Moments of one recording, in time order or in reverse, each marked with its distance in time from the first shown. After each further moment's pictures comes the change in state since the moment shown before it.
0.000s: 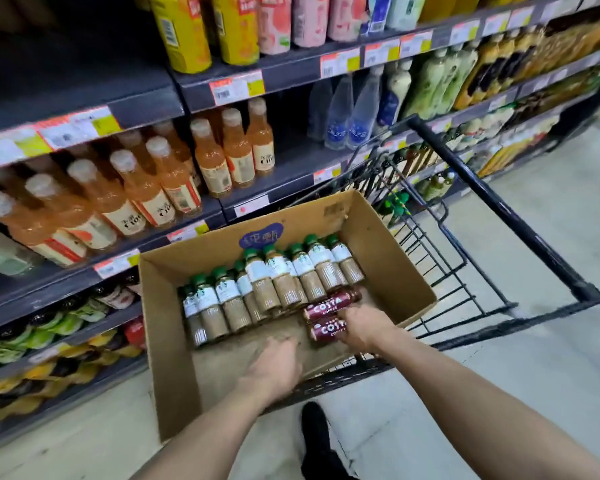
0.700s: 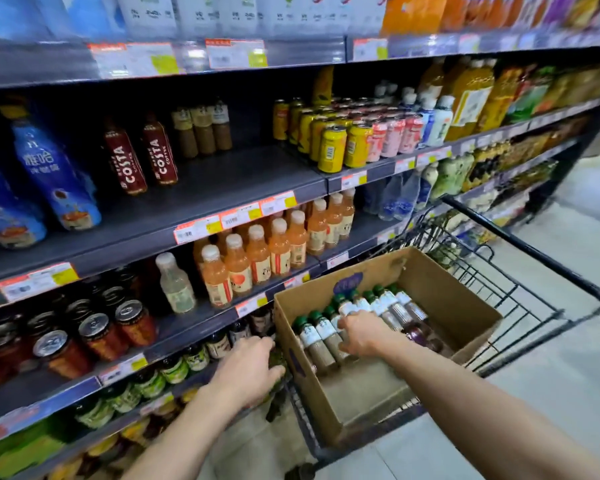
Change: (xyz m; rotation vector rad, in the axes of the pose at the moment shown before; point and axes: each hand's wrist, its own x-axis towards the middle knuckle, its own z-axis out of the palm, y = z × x) left_hand -0.201 -0.264 -0.168 0.119 0.320 0.121; right_hand -0.066 -0.298 -0.051 -0.136 0.257 -0.019
